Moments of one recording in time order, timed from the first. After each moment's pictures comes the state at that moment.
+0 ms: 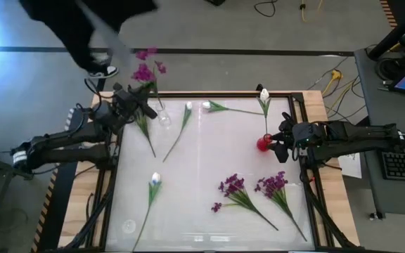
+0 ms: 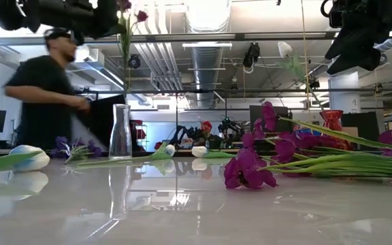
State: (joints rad) left arm 0.43 0.76 0.50 0.53 -0.45 0.11; right arm 0.02 0.68 0.70 -0.79 0.19 0.60
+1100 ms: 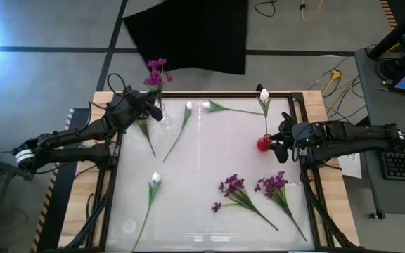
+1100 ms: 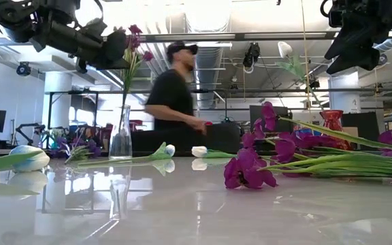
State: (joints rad) left arm 0.52 0.87 0.46 0.35 -0.41 -0.05; right arm 0.02 0.68 0.70 -0.79 0.19 0.58
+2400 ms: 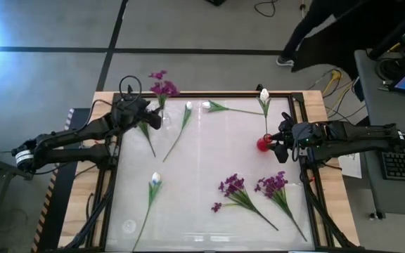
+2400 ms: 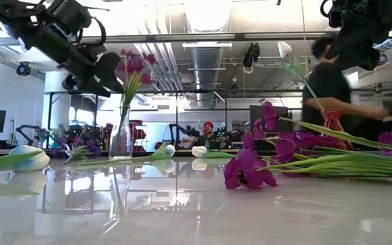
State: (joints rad) left arm 0.52 0.85 0.49 -0.09 -0.41 -0.25; right arm 0.02 0.68 0.70 -0.79 0.18 0.59
